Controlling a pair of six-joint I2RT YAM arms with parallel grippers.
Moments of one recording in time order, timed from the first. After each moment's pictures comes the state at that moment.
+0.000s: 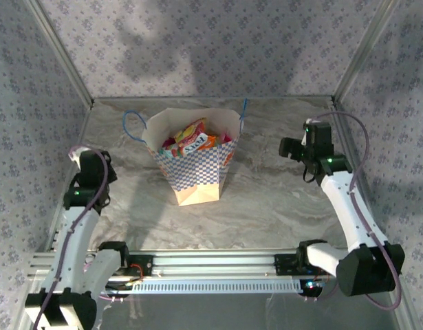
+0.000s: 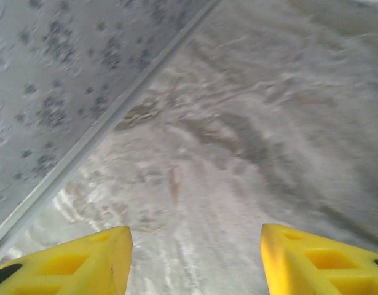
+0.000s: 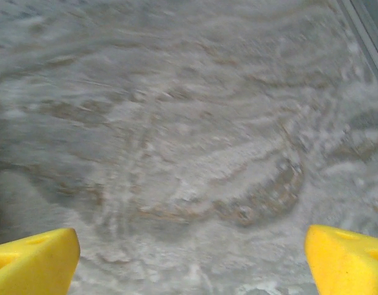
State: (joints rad) left arm -0.01 0.82 0.74 -0.65 -0.47 -0.40; right arm 0.08 1.12 0.97 -0.59 0.11 0.24
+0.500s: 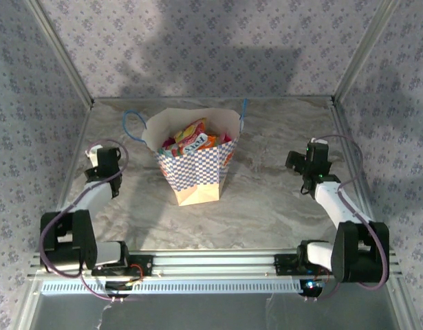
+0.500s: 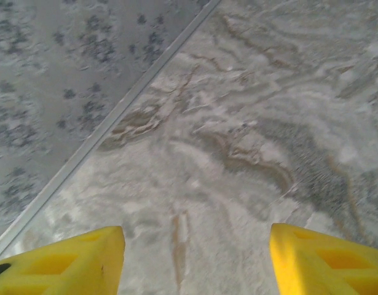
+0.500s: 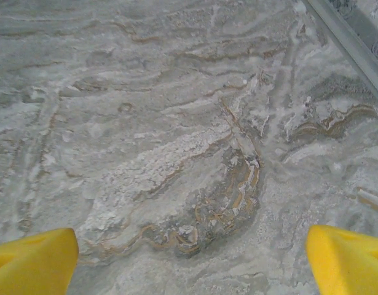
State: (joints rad) left arm 0.04 1.32 0.59 -0.03 -0.54 -0.27; right arm -0.02 1.22 0.60 -0.07 0.19 0.23
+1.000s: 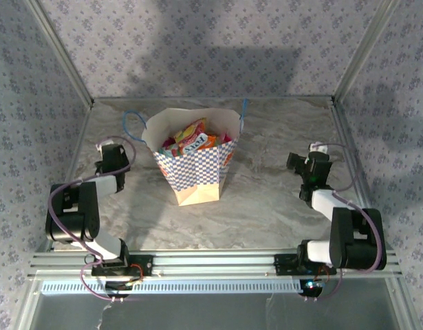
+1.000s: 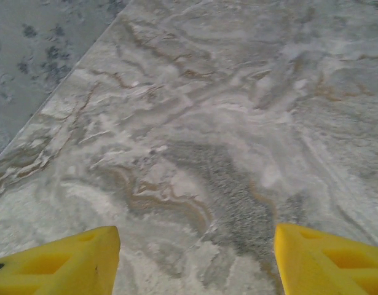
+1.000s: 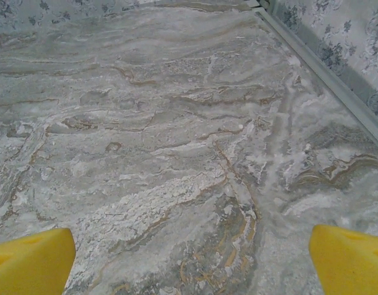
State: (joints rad) left arm 0.04 1.53 0.60 0.28 -0.36 -0.19; right arm -0.05 1.32 0.43 0.40 0.18 0.13
